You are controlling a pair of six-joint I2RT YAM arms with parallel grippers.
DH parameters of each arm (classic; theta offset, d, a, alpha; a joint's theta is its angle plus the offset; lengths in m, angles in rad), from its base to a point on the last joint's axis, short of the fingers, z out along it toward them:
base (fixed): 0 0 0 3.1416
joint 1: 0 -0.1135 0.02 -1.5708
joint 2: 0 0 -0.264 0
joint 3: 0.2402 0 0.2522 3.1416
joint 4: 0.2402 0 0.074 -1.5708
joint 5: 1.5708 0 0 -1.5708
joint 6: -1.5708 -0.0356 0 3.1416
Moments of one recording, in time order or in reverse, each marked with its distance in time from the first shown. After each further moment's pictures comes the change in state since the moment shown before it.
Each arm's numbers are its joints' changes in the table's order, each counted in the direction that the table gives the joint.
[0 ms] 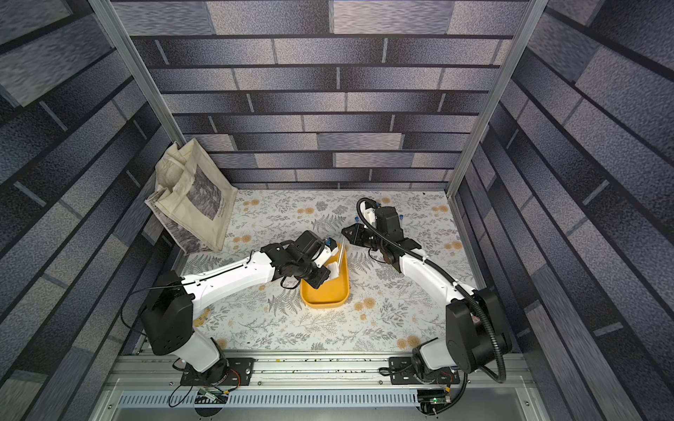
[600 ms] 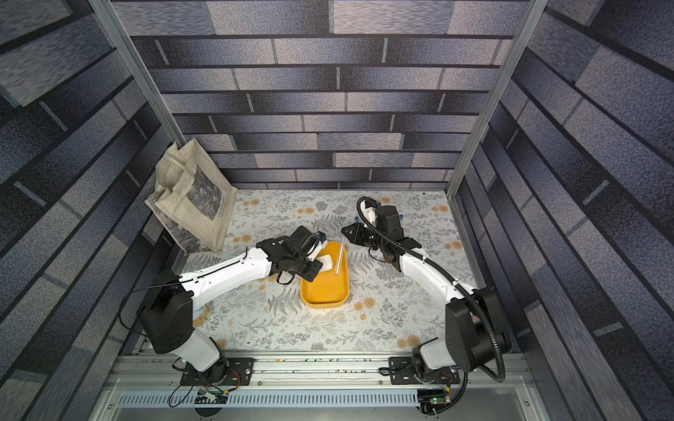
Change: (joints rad) left arm -0.044 -0.001 0.016 0.048 -0.094 0.039; right arm 0.004 -0.009 0.005 -0.002 -0.019 -0.004
